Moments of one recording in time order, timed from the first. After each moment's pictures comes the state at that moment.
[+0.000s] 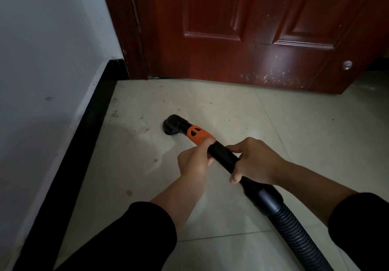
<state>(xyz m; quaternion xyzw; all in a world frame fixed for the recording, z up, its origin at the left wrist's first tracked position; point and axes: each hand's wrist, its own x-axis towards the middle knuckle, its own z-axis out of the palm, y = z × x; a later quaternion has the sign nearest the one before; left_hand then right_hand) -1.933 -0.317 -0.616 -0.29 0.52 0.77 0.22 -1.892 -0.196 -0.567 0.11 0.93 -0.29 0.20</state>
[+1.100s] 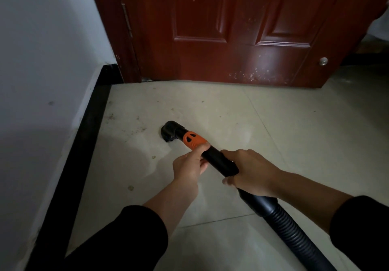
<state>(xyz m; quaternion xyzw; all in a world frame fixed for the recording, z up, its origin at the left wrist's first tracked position) -1.906 -0.338 -0.615 -0.26 0.52 0.77 0.26 -1.847 -0.210 -0.569 0.04 0.96 -0.22 0.17</state>
